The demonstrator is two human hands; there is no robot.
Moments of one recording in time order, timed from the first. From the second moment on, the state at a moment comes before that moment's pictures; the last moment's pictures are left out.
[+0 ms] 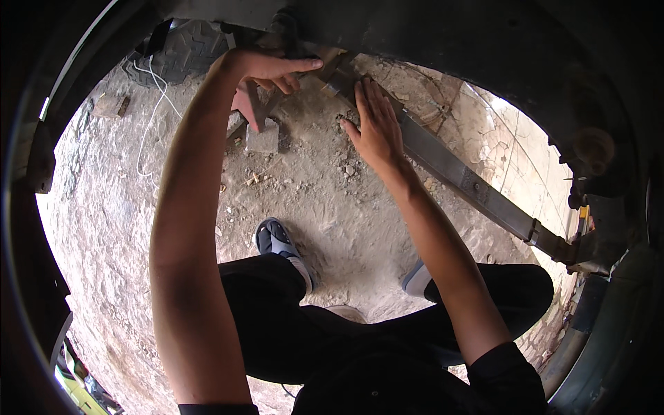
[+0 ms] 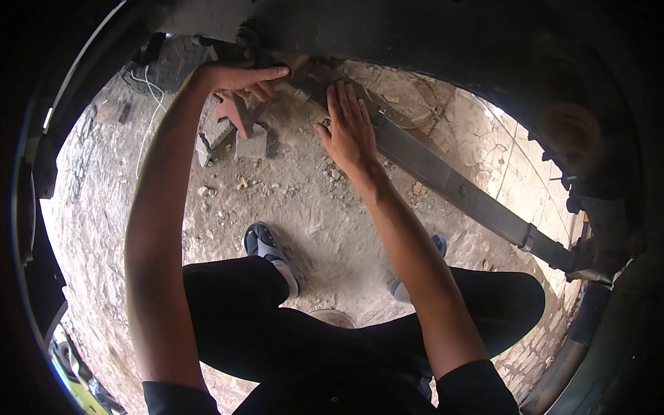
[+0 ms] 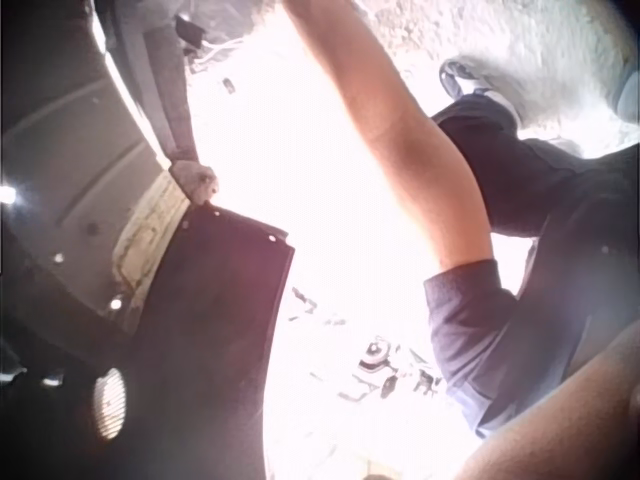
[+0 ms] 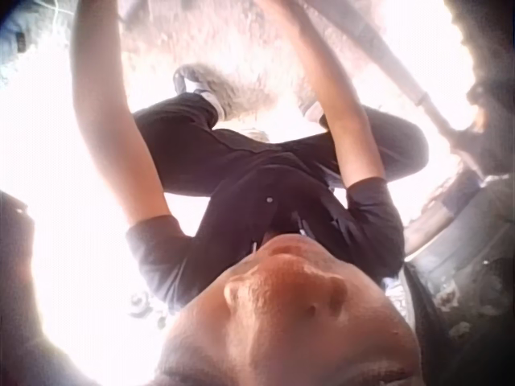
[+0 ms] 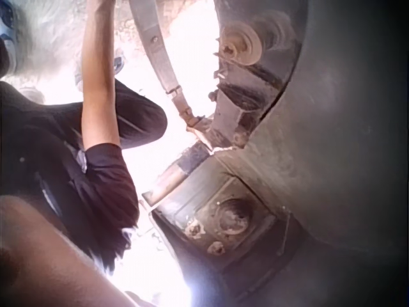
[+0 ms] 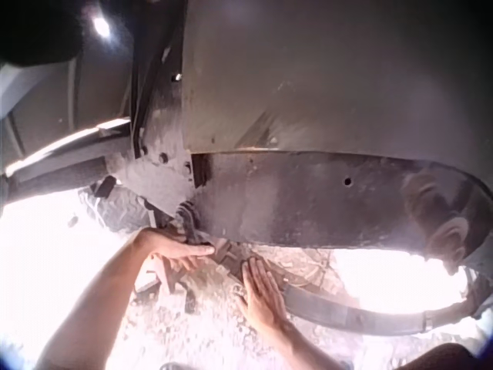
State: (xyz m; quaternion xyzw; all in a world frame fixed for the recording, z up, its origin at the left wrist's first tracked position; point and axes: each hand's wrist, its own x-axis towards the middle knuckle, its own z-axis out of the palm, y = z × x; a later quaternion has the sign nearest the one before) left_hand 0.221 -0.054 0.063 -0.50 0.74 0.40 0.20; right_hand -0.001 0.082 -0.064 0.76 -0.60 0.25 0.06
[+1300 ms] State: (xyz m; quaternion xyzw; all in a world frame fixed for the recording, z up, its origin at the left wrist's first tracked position) left_hand 0.223 -0.055 0.059 -0.52 0.73 0.39 0.20; right_hand 0.011 0.080 -0.070 0.75 -0.61 0.23 0.11
